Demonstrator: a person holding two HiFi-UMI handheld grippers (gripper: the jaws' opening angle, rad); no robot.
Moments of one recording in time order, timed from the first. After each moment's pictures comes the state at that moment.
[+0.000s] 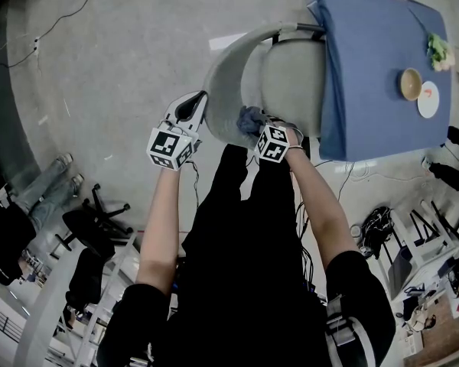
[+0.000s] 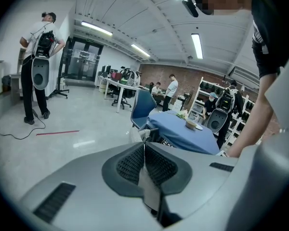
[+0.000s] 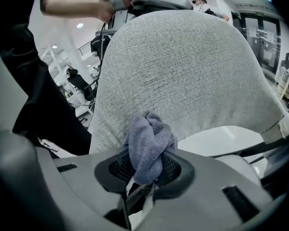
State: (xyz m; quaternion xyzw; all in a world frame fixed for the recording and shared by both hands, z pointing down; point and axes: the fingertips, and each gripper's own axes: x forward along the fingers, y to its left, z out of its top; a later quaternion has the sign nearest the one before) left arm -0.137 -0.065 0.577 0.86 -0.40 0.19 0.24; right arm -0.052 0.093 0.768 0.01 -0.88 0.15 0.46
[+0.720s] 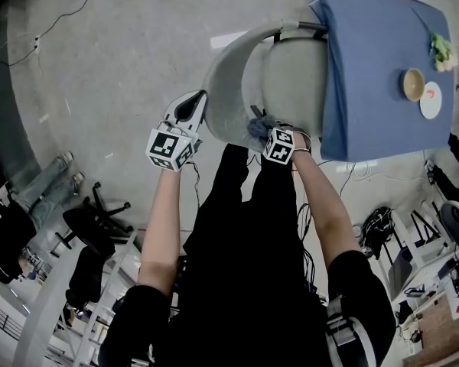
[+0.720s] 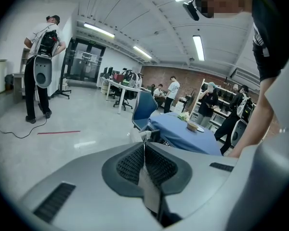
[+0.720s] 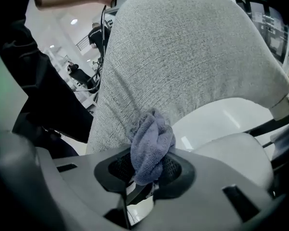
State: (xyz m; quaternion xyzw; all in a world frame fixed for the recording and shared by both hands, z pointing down) left arm -0.138 -0.065 0.578 0.86 -0.41 0.18 0.24; right arm -0.011 0.130 0.805 -0.02 -0.84 0.18 0.51
